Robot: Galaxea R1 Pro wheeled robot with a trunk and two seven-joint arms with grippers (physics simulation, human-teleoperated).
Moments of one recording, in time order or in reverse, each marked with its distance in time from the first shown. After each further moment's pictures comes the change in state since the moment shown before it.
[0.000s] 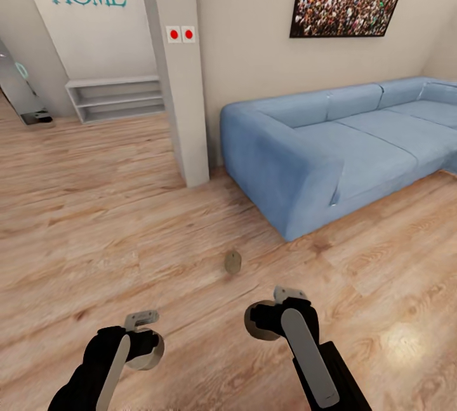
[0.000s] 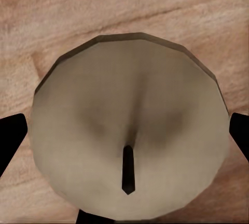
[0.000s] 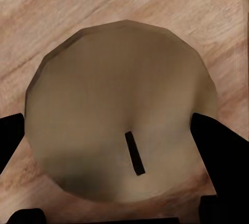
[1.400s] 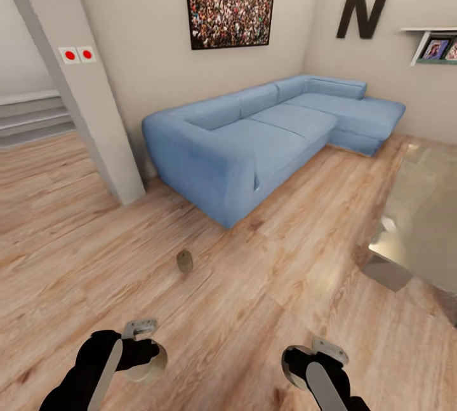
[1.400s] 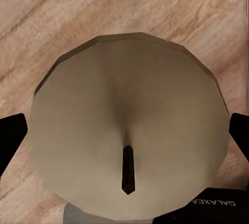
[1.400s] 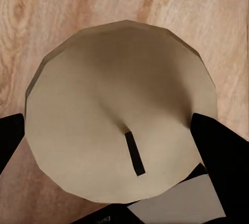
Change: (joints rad) left arm 0.000 0.055 -0.010 0.051 -0.003 0.050 -0.149; right arm 0.176 -0.143 -0.050 0.180 0.009 -0.402 0.073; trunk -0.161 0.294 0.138
